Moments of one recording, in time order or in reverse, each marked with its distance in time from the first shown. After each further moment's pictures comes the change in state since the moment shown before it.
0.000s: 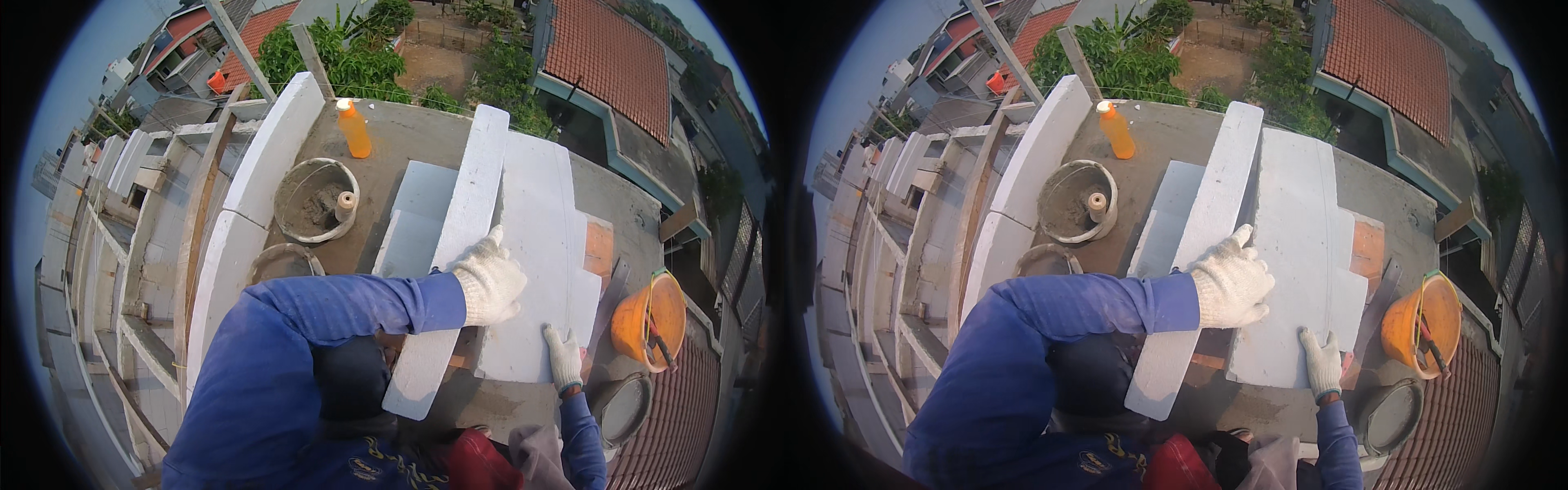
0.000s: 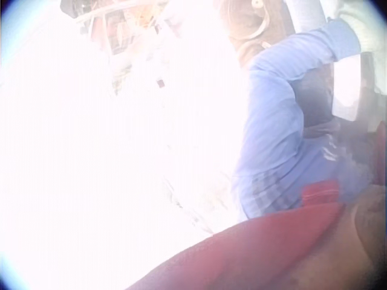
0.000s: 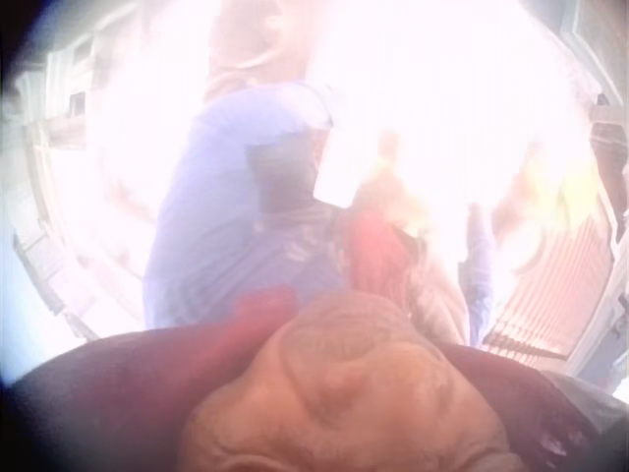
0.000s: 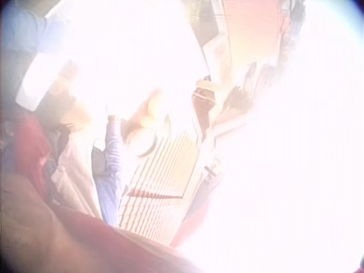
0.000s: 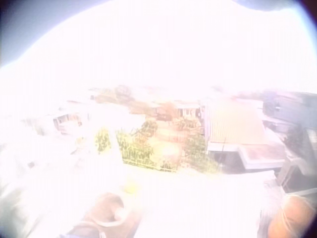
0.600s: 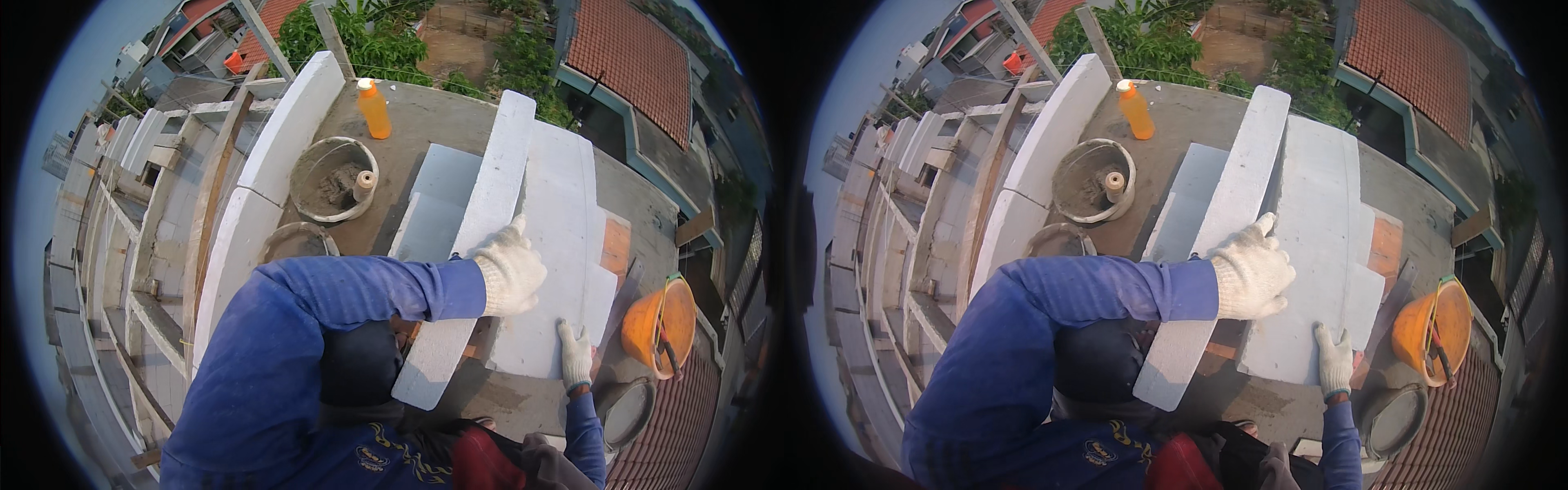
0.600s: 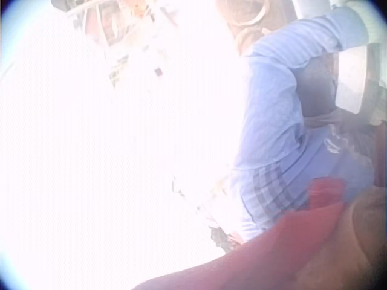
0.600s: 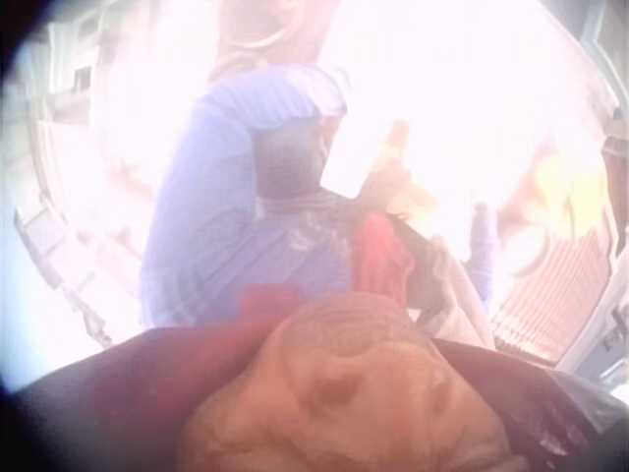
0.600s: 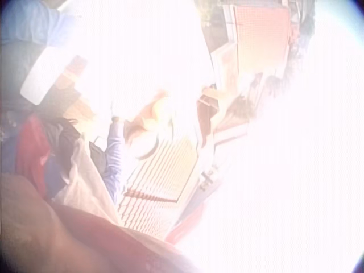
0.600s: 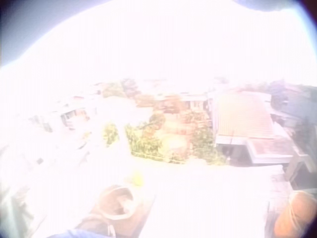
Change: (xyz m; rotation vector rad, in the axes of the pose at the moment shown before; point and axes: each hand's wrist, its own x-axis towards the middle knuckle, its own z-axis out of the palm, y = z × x) left_hand -0.002 0.000 -0.005 0.026 -0.039 0.011; right_hand 0.002 0.000 0.003 -0.127 0.086 0.097
